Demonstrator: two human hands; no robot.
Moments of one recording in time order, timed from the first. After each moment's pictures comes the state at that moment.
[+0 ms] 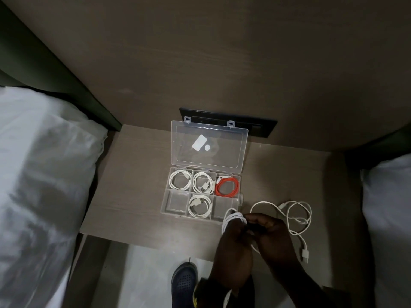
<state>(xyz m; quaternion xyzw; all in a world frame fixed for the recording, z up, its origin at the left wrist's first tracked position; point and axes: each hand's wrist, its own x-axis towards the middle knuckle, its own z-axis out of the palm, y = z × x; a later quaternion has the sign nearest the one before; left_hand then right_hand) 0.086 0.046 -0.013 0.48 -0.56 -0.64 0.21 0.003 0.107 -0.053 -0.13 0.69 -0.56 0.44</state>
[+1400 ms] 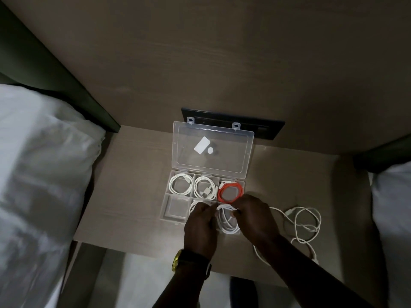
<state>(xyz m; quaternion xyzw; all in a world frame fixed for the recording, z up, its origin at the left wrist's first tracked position) 0.118 -0.025 -0.095 0.44 -0.82 -0.35 0.11 -0.018 0.045 -0.100 -0.46 0.85 -0.14 0.21</state>
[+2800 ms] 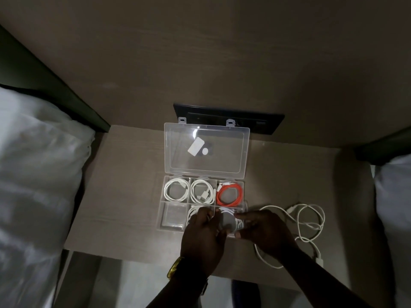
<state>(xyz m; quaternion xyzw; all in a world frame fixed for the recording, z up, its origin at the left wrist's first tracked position) 0.127 -0.022 -0.118 0.34 -0.90 -0.26 -0.03 -0.029 0.082 -0.106 -0.35 0.83 -0.19 0.38</state>
